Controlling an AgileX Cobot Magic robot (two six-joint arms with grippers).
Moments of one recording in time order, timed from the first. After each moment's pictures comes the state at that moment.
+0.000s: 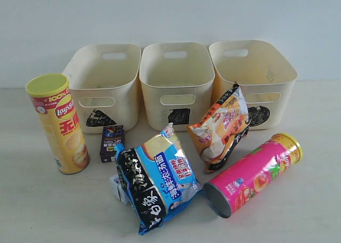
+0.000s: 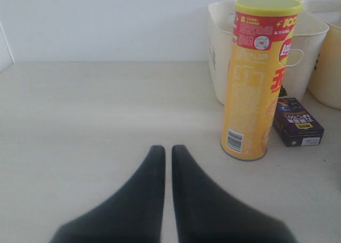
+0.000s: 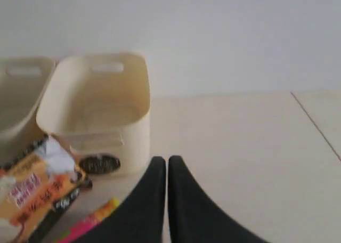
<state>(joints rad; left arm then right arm) 0.07 0.00 0.00 -0.06 0.29 0.06 -0.01 0.78 -0.70 -0.03 0.34 0.06</state>
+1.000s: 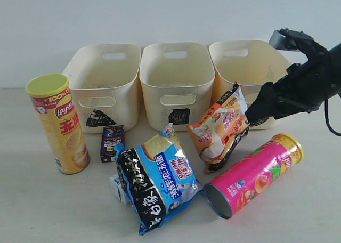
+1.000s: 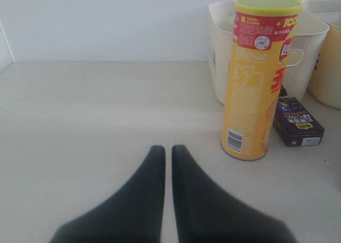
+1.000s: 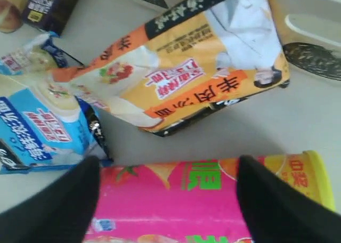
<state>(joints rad) 0.07 0.00 0.00 -0.06 0.29 0.06 0.04 1.70 -1.17 0.76 0.88 -0.89</state>
